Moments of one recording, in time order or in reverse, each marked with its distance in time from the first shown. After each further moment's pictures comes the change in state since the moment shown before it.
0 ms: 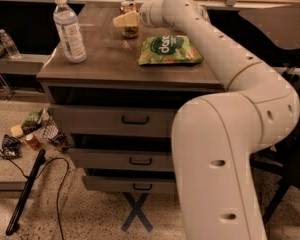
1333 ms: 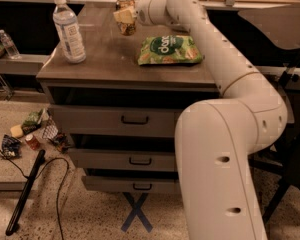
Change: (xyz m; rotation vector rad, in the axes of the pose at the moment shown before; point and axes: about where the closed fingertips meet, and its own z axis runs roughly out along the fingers) arm -0.020 0.044 -0.003 -0.214 -0.061 -0.043
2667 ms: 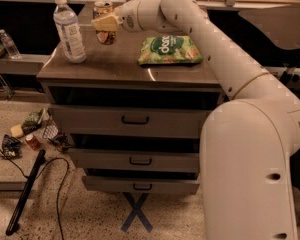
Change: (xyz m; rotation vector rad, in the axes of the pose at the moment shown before) arm -0.013 0.103 -0.019 -0.243 -0.032 -0.036
